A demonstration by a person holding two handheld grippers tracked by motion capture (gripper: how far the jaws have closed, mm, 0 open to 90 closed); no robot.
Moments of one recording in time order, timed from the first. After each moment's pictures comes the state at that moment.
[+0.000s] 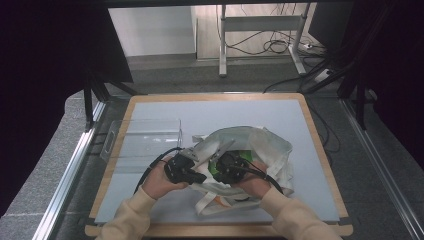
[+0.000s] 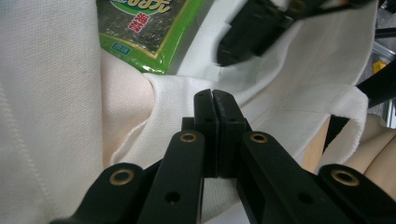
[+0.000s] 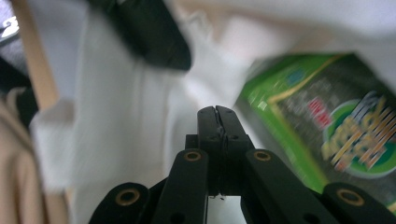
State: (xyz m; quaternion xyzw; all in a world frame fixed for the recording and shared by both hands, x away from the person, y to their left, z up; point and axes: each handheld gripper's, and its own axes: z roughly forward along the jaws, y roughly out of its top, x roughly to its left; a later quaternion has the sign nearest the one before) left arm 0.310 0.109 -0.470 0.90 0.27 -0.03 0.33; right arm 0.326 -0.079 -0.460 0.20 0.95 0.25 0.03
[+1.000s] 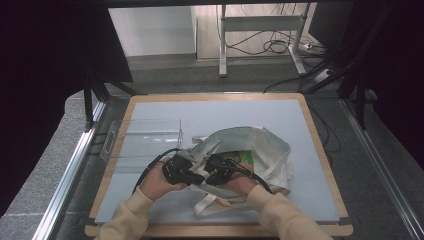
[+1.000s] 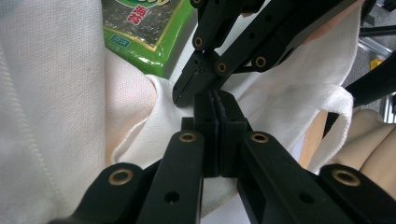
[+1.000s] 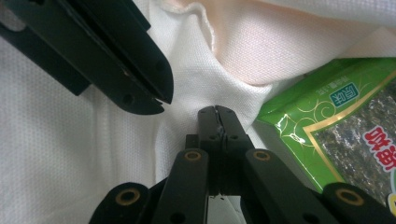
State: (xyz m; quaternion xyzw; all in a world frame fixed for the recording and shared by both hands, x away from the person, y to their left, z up) left arm 0.309 0.114 -0.472 0.91 0.26 -0.03 0.33; right arm 0.337 -0.052 -0.494 0.21 0.95 0.22 0.00
